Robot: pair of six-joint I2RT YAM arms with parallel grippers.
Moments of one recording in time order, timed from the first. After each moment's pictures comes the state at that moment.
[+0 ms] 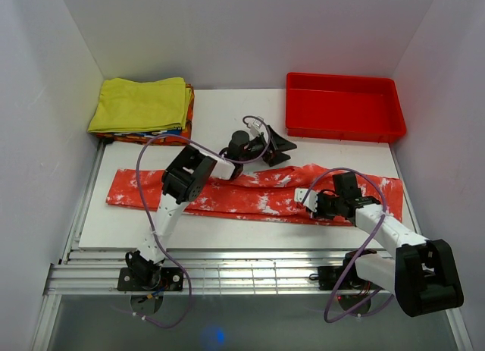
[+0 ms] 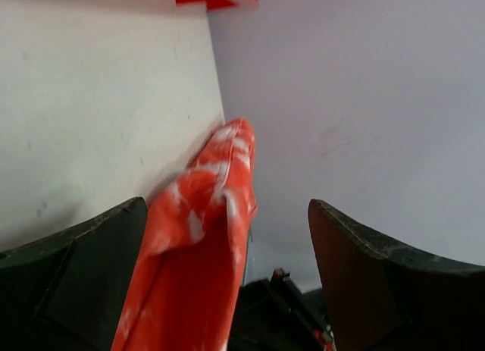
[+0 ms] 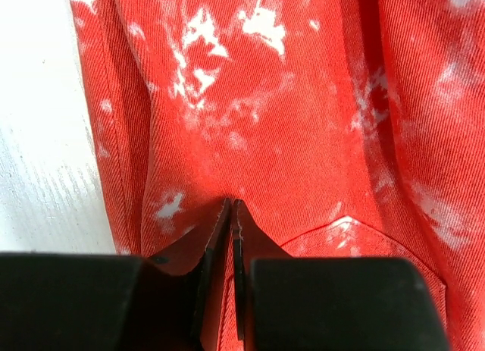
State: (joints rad) left arm -0.62 2.48 1.49 1.01 0.60 -1.38; right arm 0.24 1.10 0.41 -0.34 -0.49 -1.20
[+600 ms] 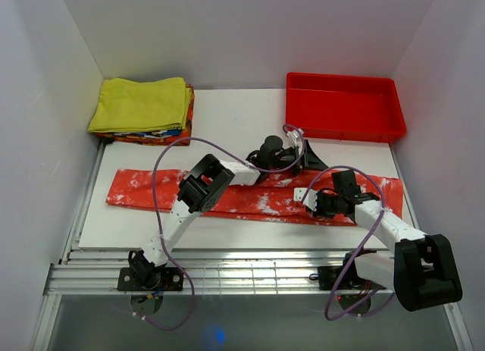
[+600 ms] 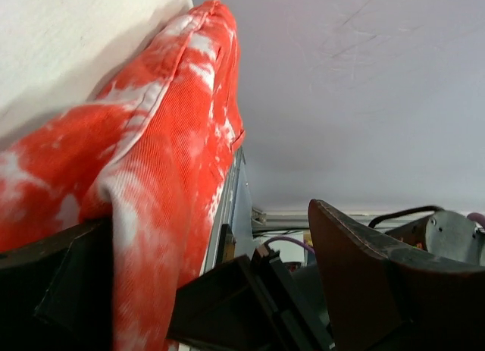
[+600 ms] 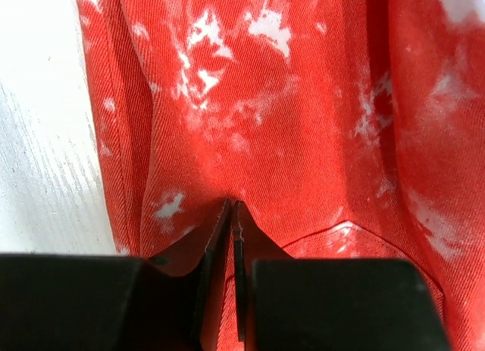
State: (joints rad) left arm -0.81 2.50 1.66 0.75 0.74 -1.31; right arm 0.24 1.14 0.44 -0.39 -0.49 -1.23
